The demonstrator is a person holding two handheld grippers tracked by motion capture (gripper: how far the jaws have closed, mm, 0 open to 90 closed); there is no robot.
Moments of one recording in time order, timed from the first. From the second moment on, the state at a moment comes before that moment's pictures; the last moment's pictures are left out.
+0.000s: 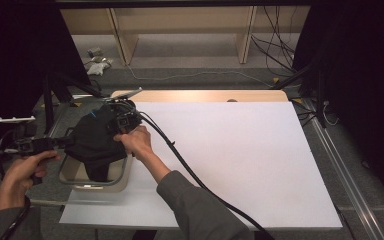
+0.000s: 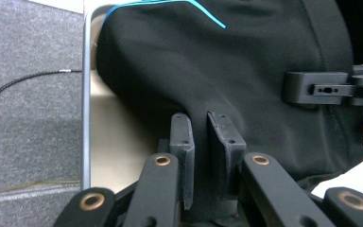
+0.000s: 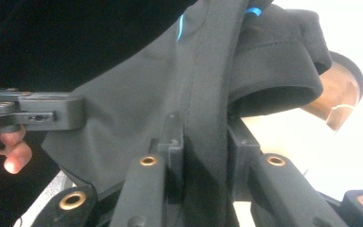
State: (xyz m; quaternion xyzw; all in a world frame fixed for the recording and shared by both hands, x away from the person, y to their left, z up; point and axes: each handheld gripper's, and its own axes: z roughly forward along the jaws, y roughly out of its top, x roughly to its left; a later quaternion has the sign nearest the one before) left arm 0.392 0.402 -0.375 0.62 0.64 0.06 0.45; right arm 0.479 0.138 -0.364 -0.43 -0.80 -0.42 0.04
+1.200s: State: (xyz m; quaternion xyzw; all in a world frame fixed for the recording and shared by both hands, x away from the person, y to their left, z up) left arm 0.398 0.397 -0.381 0.63 0.66 0.09 0.40; right arm 0.480 0.138 -0.365 -0.43 -0.81 -0.40 0.07
